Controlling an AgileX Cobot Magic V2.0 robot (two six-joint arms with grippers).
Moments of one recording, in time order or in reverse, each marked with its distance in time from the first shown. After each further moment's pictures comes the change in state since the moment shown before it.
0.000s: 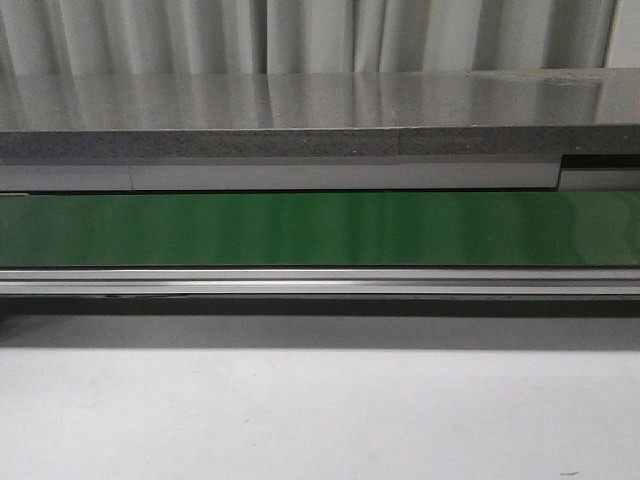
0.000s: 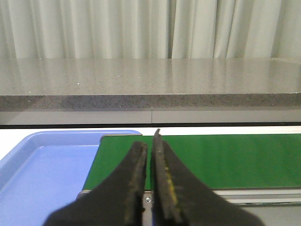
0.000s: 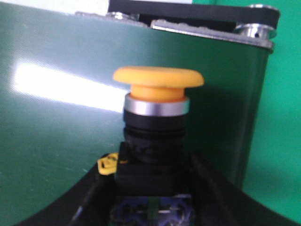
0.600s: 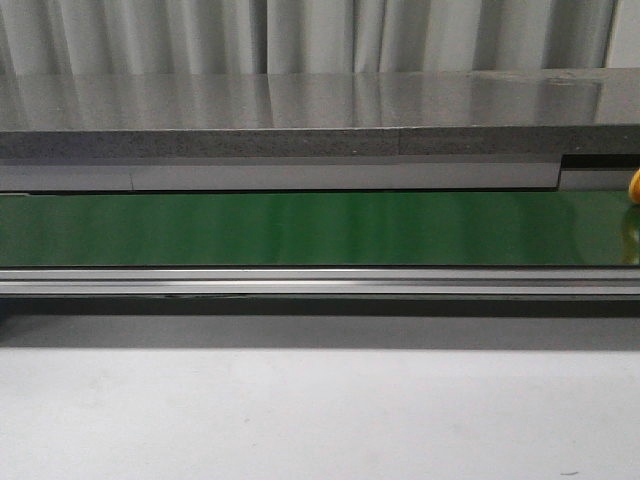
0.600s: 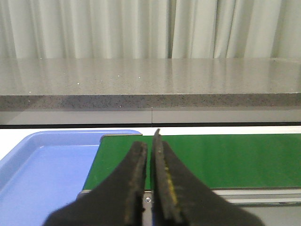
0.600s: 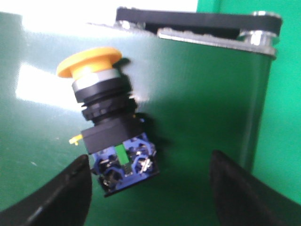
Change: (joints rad) left arm 0.000 0.000 0.000 0.000 0.000 0.000; right arm 0.000 -0.019 0.000 0.036 -0.006 0.000
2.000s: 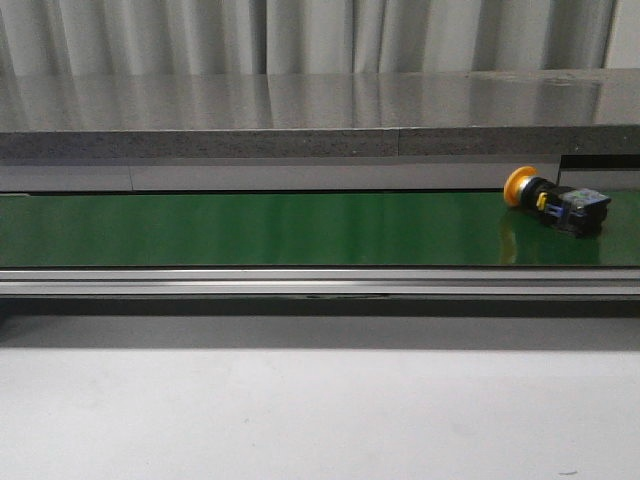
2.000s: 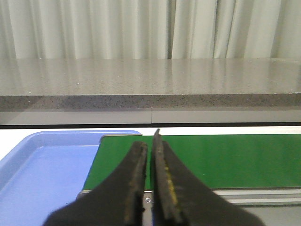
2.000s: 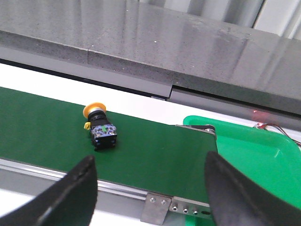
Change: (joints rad) left arm 0.000 0.000 0.000 0.000 0.000 0.000; right arm 0.159 -1.382 0.823 0.076 -0.379 0.000
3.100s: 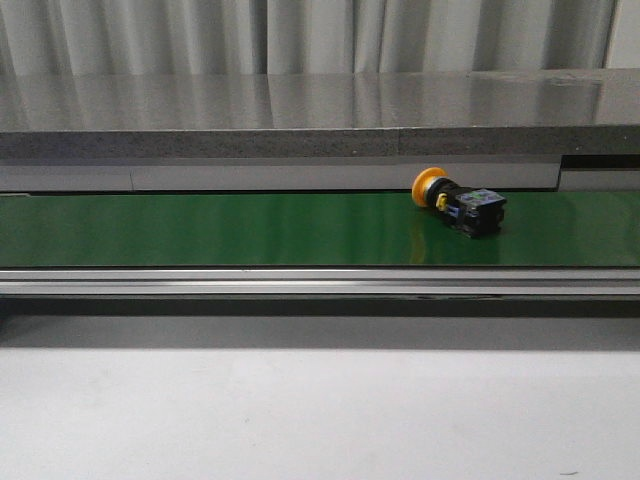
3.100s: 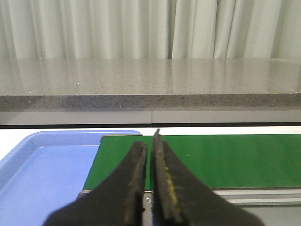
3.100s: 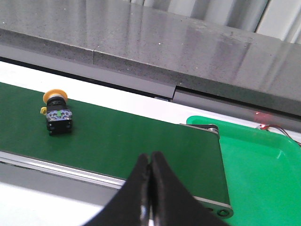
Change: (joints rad) left arm 0.000 0.000 0.000 0.000 0.000 0.000; right arm 0.000 -0.064 0.020 0.002 0.037 0.000
